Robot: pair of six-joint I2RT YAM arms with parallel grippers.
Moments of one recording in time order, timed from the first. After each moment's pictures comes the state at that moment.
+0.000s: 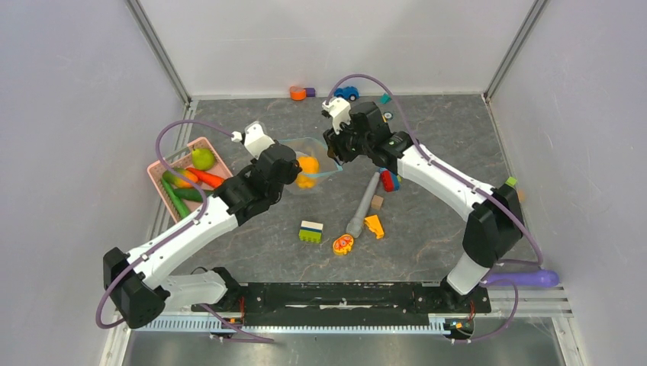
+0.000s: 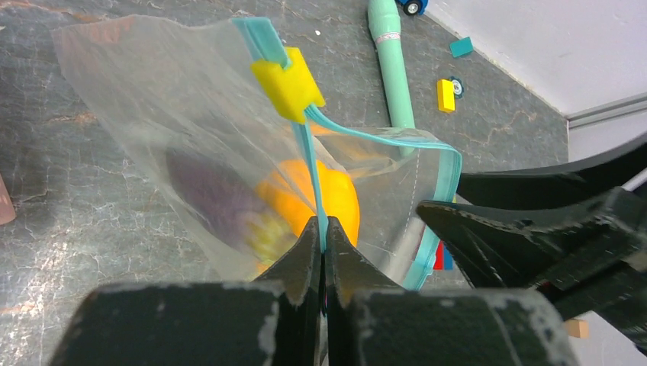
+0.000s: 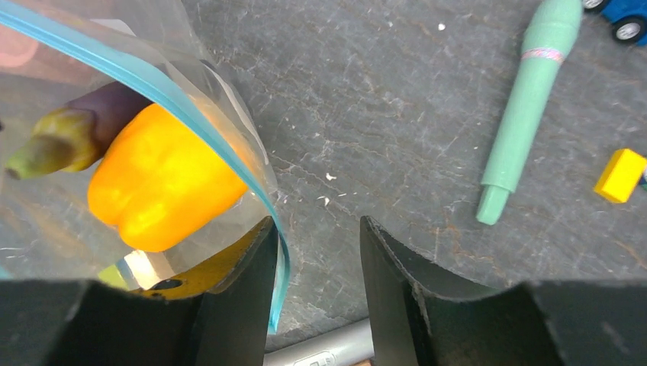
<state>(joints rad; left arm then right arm) -0.78 1.17 1.06 -0.46 -0.68 -0.96 0.66 1.66 1.44 -0.35 -0.12 -0.10</state>
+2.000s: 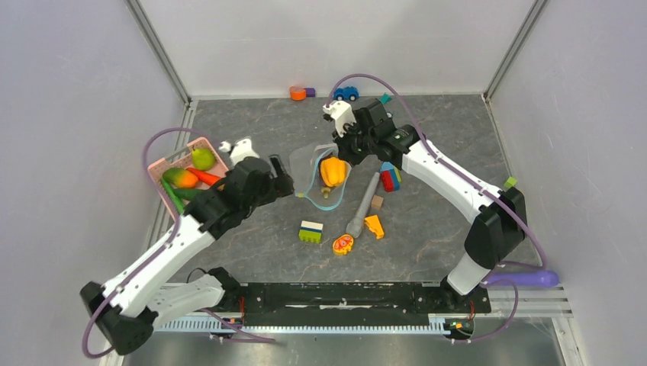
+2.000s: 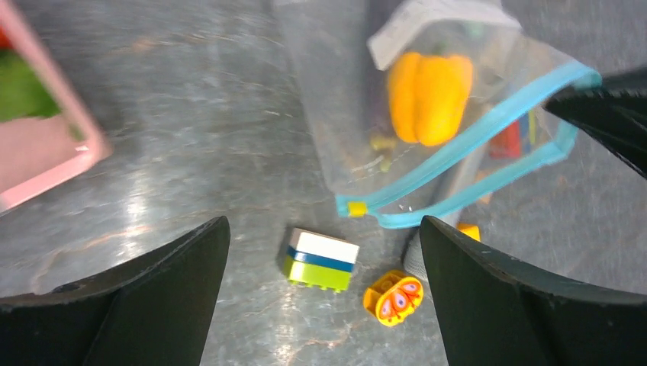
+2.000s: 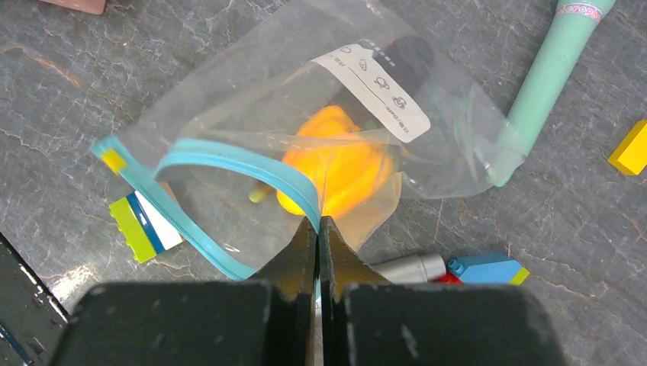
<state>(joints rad) -0.70 1.02 1.01 -0.69 -0.39 -0.78 0.64 1.66 1.51 -0.56 -0.19 -0.16</state>
